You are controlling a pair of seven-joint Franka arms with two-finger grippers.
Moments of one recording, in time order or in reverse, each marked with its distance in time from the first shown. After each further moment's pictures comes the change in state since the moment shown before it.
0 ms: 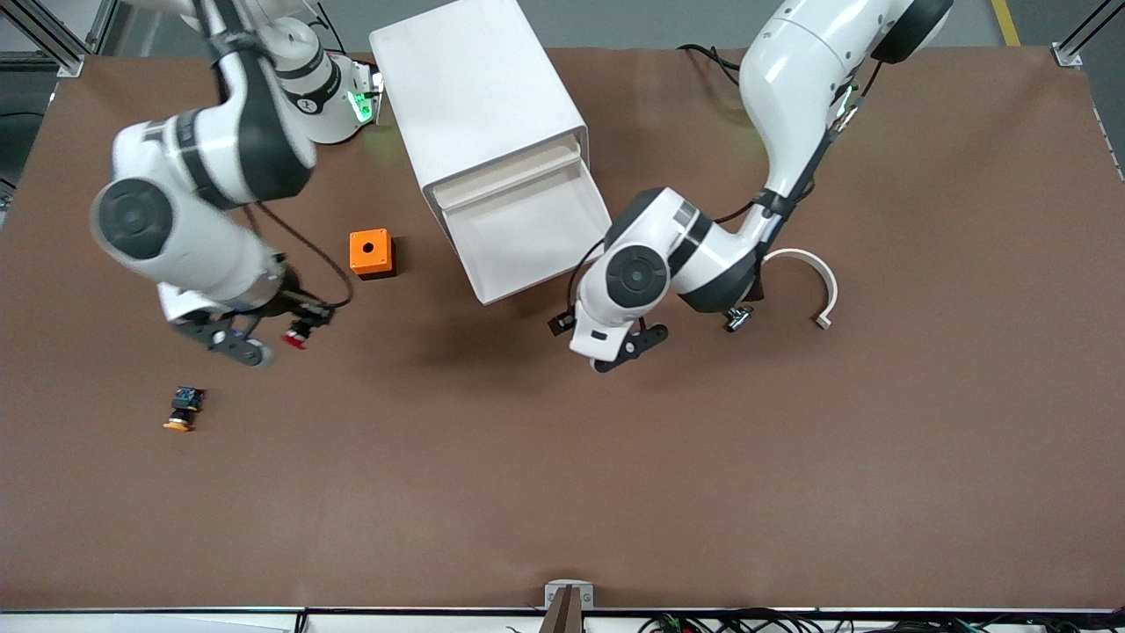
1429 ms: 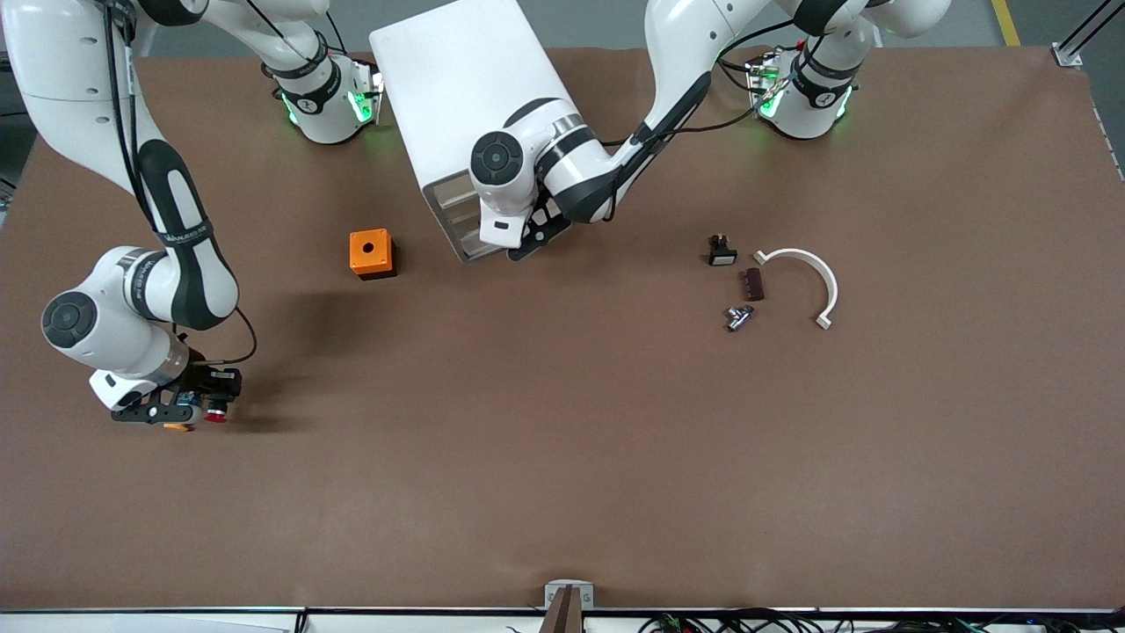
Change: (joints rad) left arm -0.294 0.000 -0.010 -0.069 0.006 0.023 -0.387; right arm -0.337 0.352 0.007 -0.134 0.075 0.661 -0.718
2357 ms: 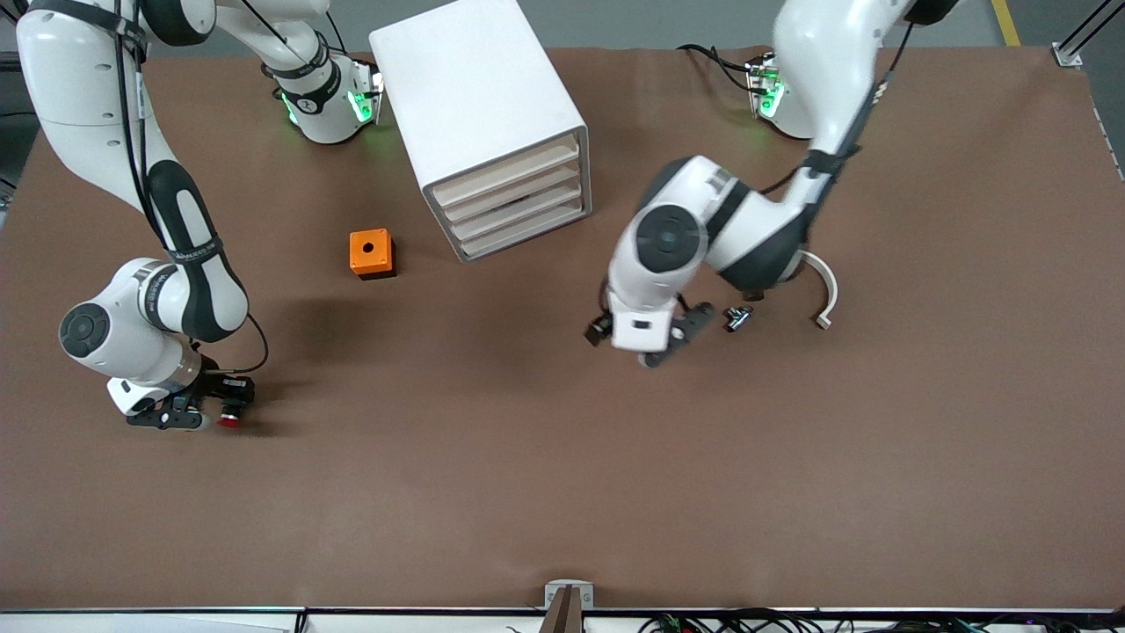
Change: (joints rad) left arm 0.427 -0.185 0.031 0.003 0.123 -0.080 0.273; right arm 0.000 0.057 0.006 0.026 0.042 0.029 0.001
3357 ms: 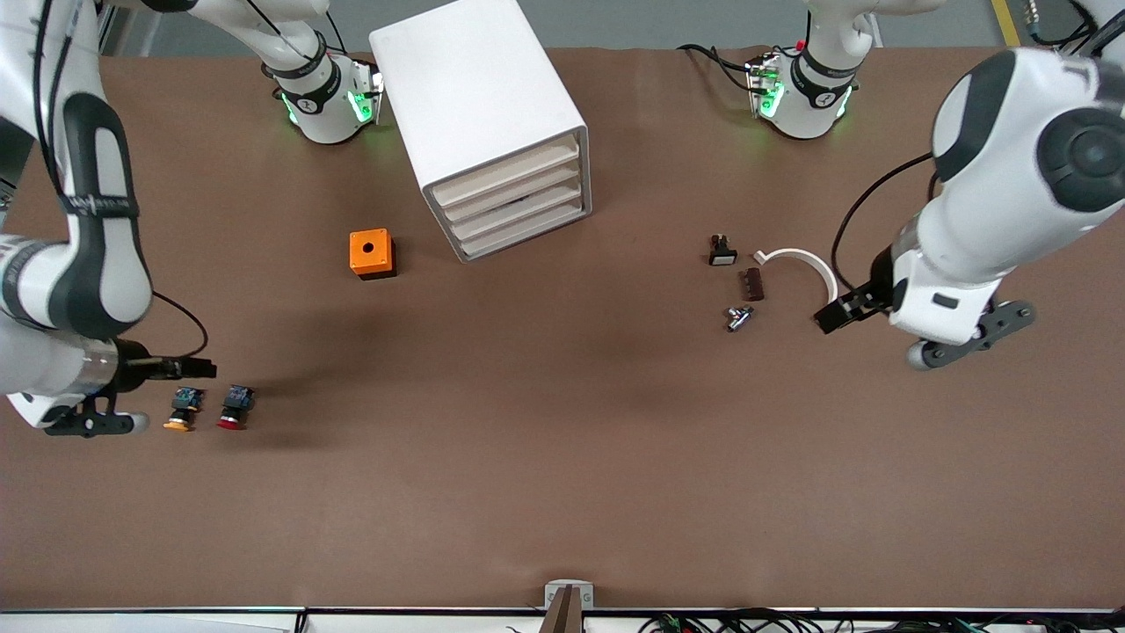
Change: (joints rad) left arm 0.337 -0.311 -0.003 -0.004 0.058 -0.304 0.612; right arm 0.014 -0.167 -0.019 0.355 -0.060 -0.773 0.021
